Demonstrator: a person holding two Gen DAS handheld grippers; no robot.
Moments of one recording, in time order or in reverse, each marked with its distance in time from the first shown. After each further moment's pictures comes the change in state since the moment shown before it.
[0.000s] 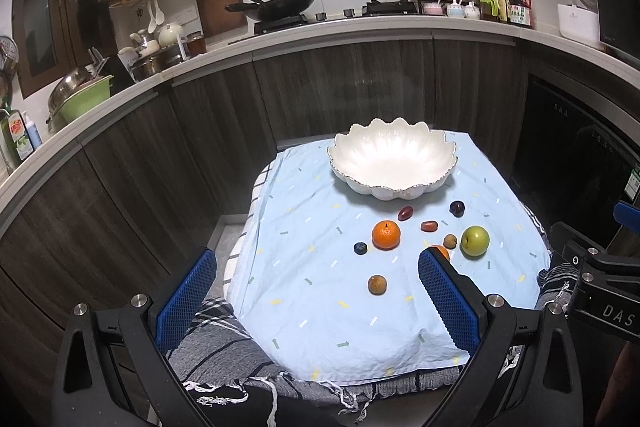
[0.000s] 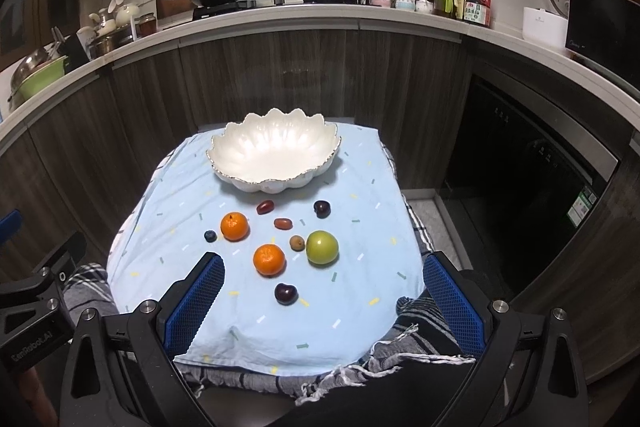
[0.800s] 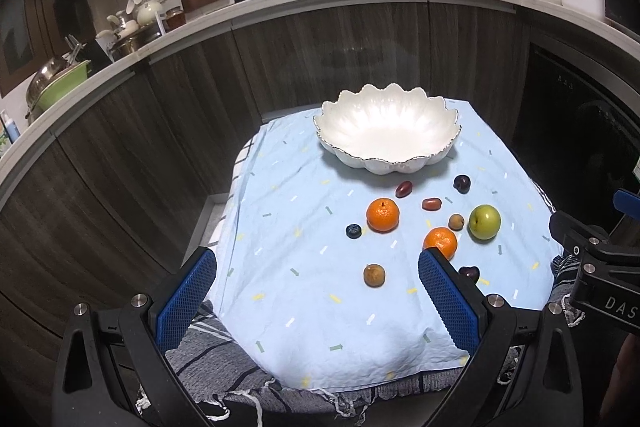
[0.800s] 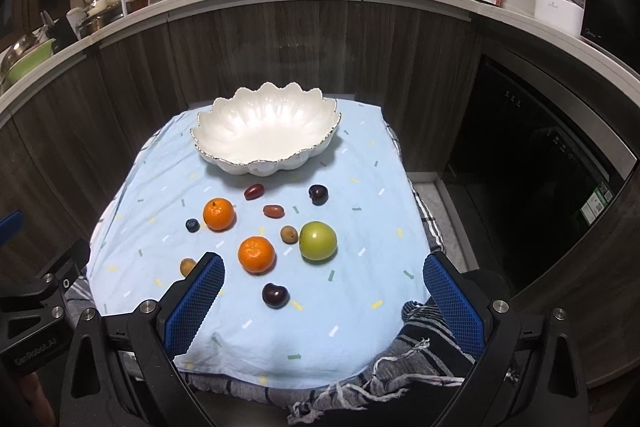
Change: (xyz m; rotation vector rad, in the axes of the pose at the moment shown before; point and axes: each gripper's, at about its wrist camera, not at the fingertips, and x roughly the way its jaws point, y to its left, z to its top) left arm 0.058 -0.012 0.000 0.033 0.107 -0.031; right arm 0.055 0.002 0.005 -0.015 0.083 -0.013
